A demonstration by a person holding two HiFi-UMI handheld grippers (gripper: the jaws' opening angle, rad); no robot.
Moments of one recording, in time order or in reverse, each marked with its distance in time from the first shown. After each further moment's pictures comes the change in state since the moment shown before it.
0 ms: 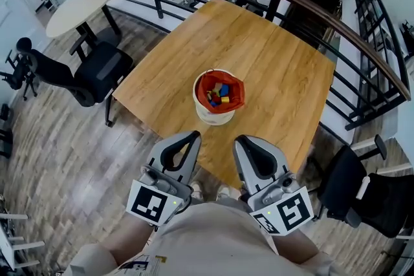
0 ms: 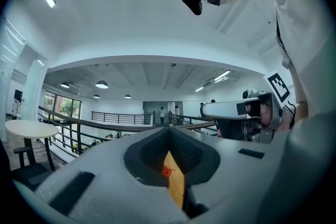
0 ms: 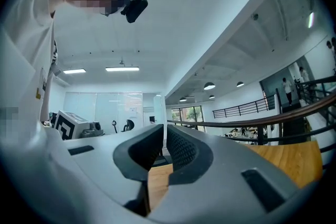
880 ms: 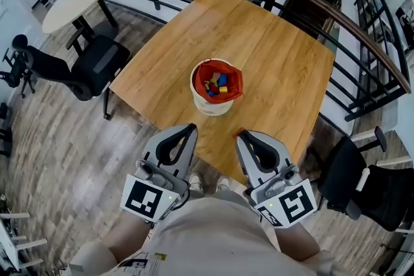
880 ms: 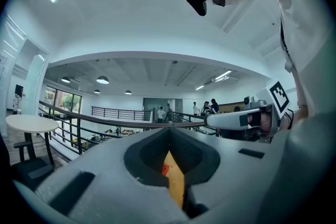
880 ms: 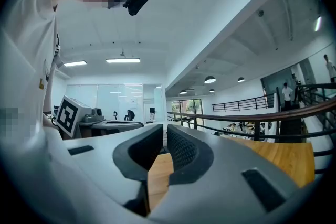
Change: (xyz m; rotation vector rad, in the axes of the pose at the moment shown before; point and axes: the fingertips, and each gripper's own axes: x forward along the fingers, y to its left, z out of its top) left arm 0.001 0.003 0.003 0.009 -0.010 -0.006; right arm -0.009 -0.010 -0.021 -0.031 0.096 0.000
